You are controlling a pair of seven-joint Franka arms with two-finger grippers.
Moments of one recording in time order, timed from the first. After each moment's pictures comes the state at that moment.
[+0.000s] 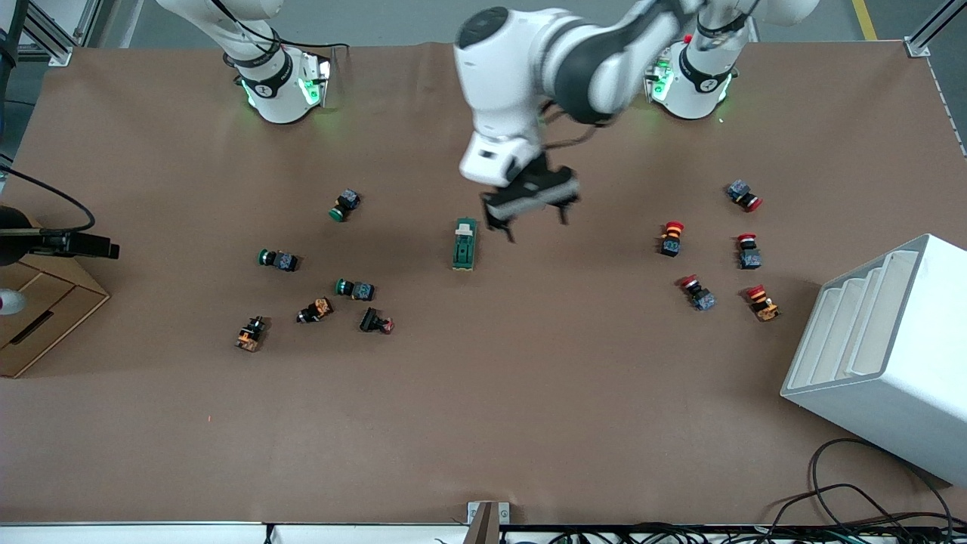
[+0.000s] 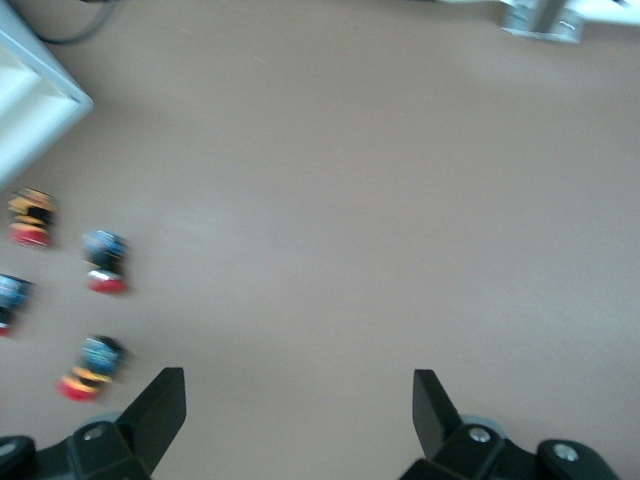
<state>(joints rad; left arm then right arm) -0.49 0.34 -0.33 -1.52 0.50 1.82 -1.20 -0.11 0.35 0.03 -1.20 0.00 1.30 -0.02</state>
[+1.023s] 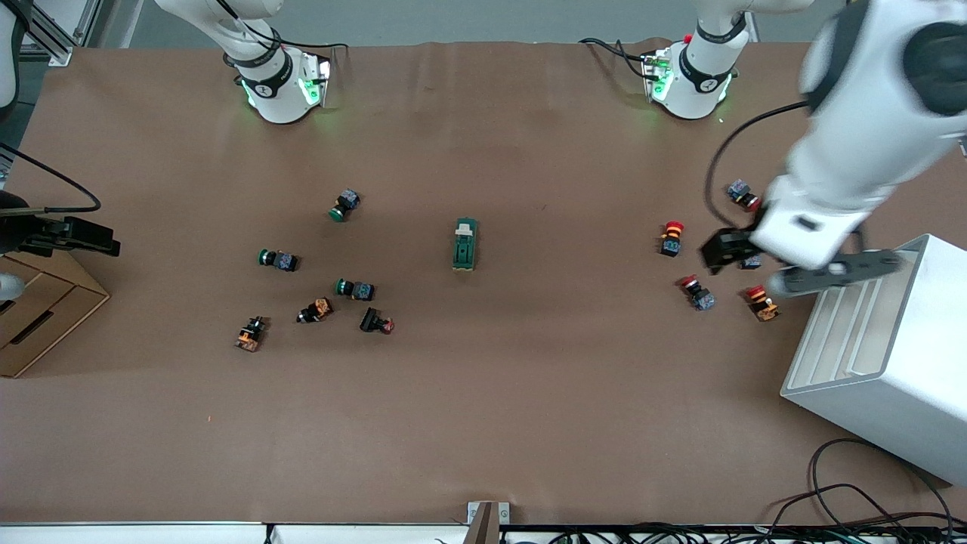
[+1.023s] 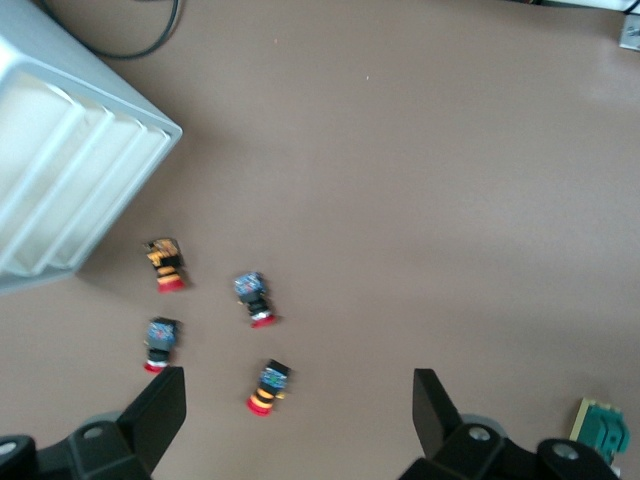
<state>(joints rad) -0.10 0.24 -0.17 -1.33 0.08 1.62 -0.41 -0.06 0.31 0.03 -1.20 -0.02 1.37 -0.03</state>
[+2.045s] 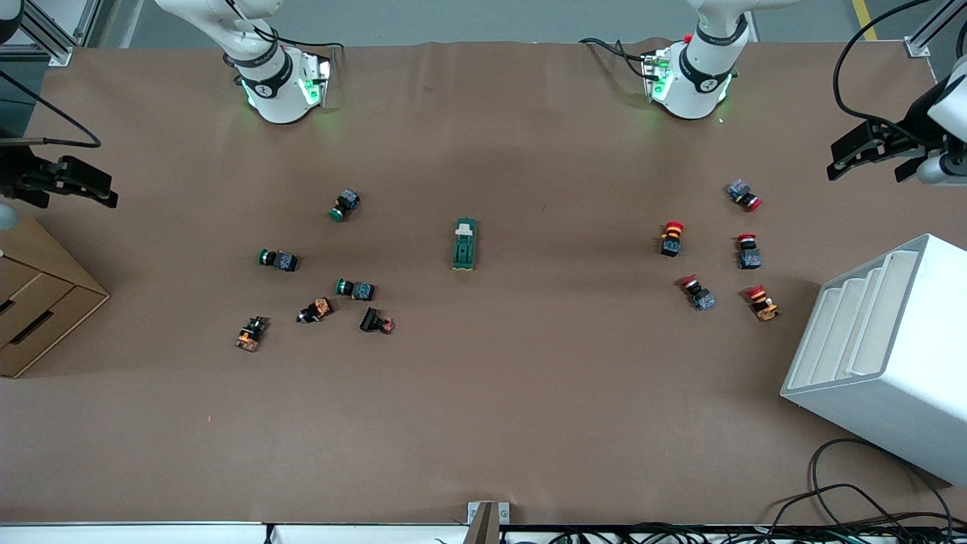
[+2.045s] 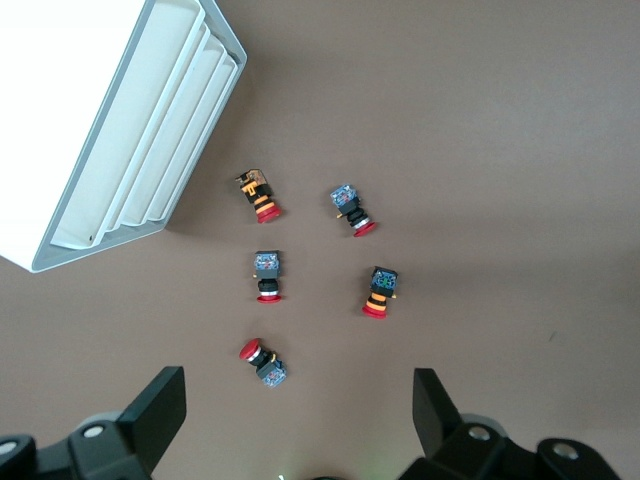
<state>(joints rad) 0.08 -0.15 -0.09 -1.72 -0.03 1.57 0.04 -0.06 0.03 0.03 -1.51 -0.02 1.44 -0.03</state>
